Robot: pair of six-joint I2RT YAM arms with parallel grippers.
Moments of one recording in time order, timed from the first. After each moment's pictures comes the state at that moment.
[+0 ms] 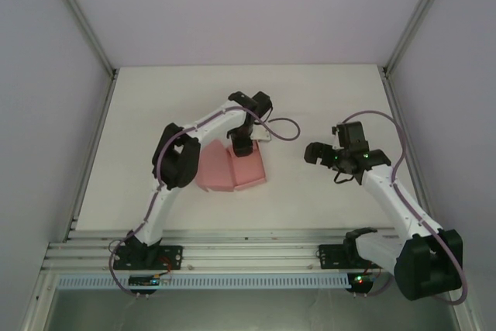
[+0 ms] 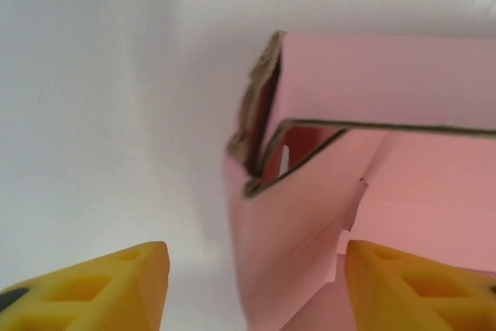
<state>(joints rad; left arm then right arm) -0.73 2.29 2.00 -1.23 -0.18 0.65 0.20 1.08 0.76 -0.63 -0.11 0.41</state>
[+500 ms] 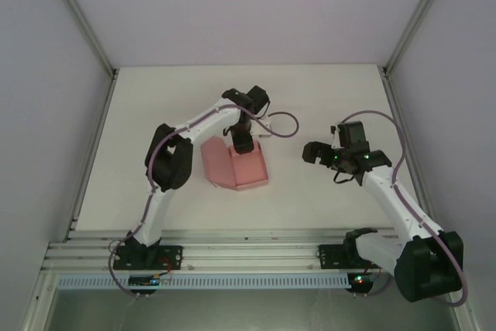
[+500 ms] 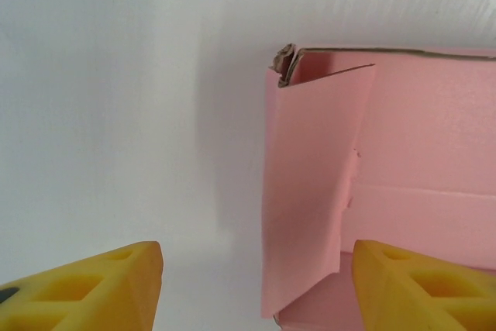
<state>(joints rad) -0.71 2.22 1.95 -1.16 -0.12 0.67 0.20 1.07 0.76 -0.61 -0.16 0.41</state>
